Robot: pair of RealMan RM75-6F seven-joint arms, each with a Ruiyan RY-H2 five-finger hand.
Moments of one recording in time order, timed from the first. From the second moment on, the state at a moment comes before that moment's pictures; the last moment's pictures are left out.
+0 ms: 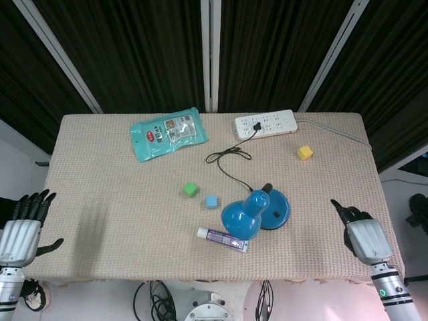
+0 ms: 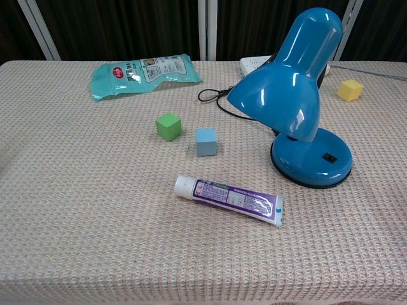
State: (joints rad) left arm -0.09 -1.13 -0.02 -1.61 1.52 1.48 0.09; right arm 0.15 -1.15 0.01 -1.68 -1.53 1.29 -0.28
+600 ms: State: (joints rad) left arm -0.10 -1.13 -0.02 -1.61 1.51 1.47 0.09; right arm 0.34 -1.33 0.02 -1.72 -1.31 0.99 -0.60
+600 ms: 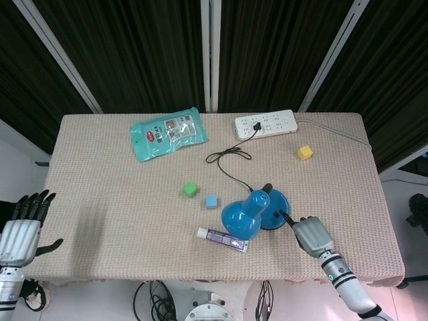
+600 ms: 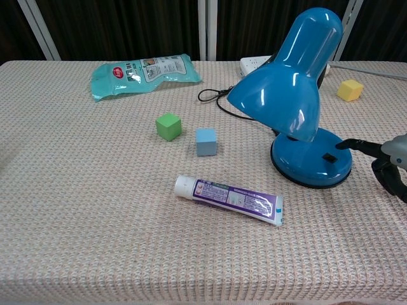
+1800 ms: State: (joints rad) left arm -0.10 -1.12 -0.02 -1.61 1.51 1.46 0.09; right arm 0.36 -1.34 -0.05 -1.73 -1.26 1.05 -0.60
